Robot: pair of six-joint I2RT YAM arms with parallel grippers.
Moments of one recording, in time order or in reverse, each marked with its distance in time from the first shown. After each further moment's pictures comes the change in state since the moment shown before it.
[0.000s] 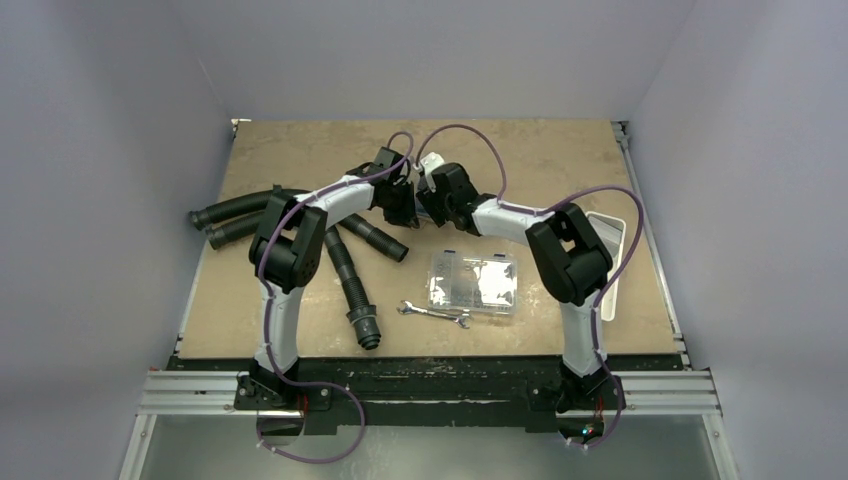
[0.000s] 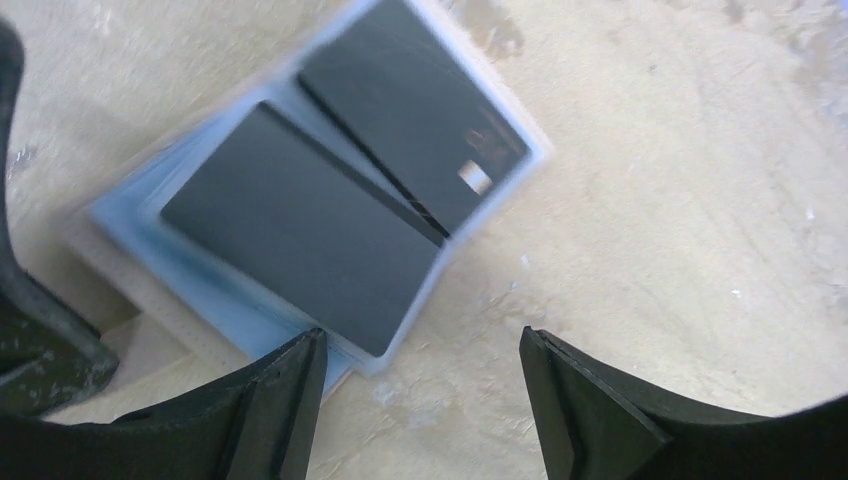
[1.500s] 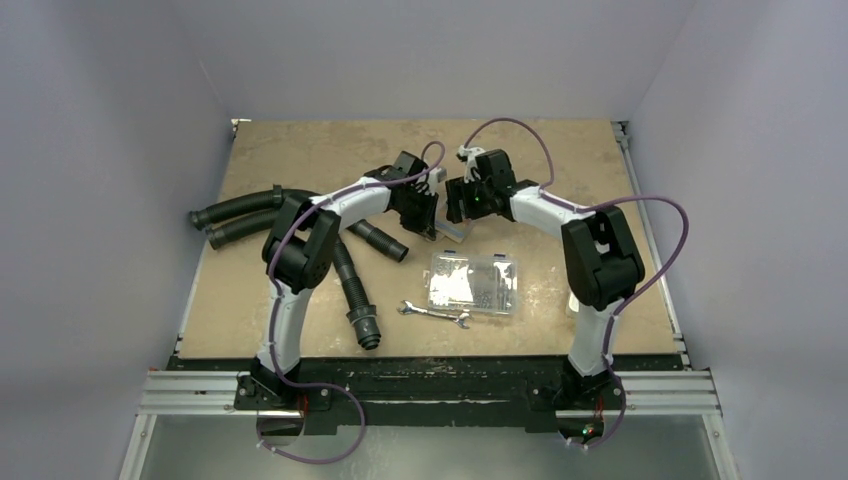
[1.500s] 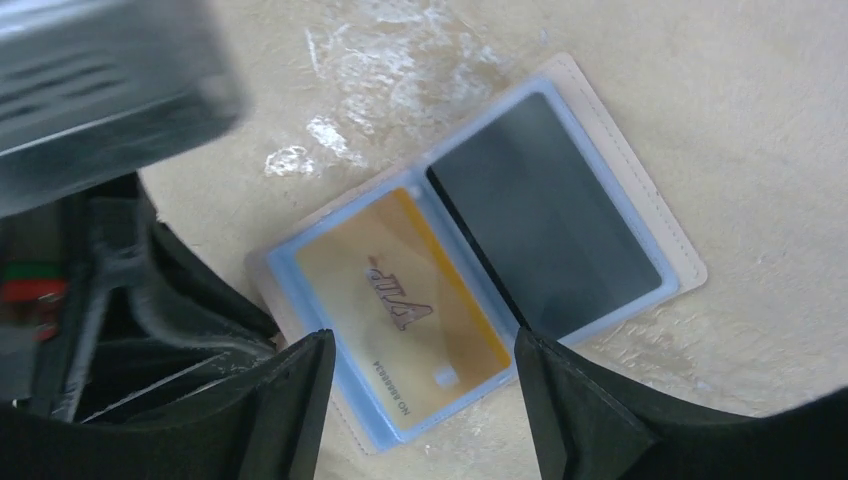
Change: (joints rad) left arm -0.083 0.049 0.075 -0.064 0.129 0.244; right arm -0.204 -0.114 -0.051 -0.166 -0.492 0.344
